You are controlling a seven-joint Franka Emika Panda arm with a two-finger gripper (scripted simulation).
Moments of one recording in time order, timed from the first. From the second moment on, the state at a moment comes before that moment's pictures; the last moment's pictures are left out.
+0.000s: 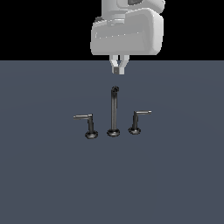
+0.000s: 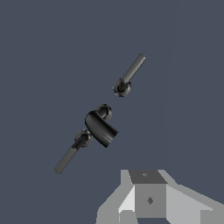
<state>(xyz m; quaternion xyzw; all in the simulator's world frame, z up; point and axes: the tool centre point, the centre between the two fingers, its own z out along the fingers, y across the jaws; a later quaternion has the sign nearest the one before) -0.077 -0.017 0.264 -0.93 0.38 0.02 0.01</state>
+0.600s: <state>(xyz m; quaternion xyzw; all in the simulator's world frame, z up) -0.014 -0.055 0.185 -0.86 0.50 0.01 0.01</state>
